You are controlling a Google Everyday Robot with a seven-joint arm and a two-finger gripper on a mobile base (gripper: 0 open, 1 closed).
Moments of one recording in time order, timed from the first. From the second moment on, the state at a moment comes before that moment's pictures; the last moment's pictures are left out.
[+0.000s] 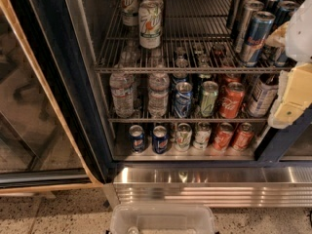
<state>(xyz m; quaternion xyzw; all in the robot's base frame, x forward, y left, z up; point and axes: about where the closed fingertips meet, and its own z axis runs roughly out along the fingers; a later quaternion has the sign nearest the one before) 0.438 -0.216 0.978 -0.60 0.78 -0.04 0.16</state>
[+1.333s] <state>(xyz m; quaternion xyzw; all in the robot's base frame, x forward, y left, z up) 0.467 -0.201 0.940 -0.55 0.78 -0.02 0.30</state>
